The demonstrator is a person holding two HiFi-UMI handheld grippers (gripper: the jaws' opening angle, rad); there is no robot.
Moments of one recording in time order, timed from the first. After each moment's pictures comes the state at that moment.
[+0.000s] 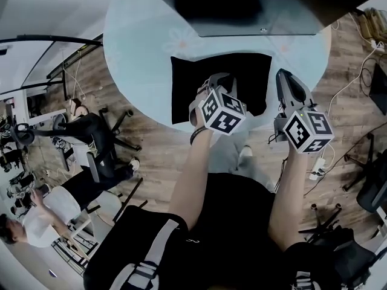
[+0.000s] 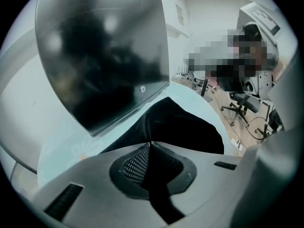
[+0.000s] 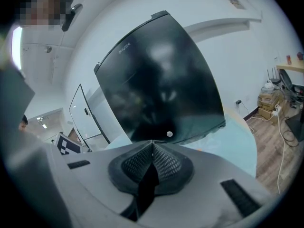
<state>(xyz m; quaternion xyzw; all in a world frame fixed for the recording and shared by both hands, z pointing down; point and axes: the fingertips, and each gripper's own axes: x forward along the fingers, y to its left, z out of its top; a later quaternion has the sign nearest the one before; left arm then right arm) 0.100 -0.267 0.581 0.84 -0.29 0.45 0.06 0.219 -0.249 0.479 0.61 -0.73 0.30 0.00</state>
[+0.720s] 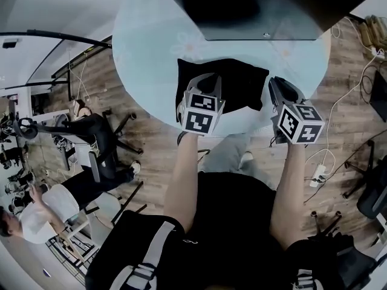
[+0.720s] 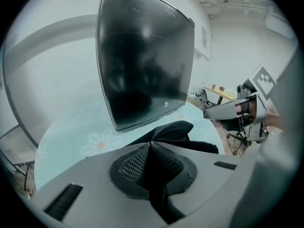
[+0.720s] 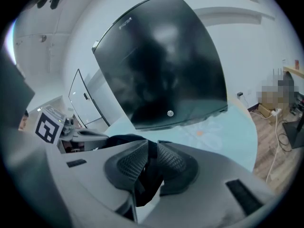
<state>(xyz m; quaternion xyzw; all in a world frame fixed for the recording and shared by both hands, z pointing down) 0.046 -0.285 0.533 0.85 -0.37 0.35 0.15 0.200 -0.239 0.524 0.58 -0.73 0.34 0.09</state>
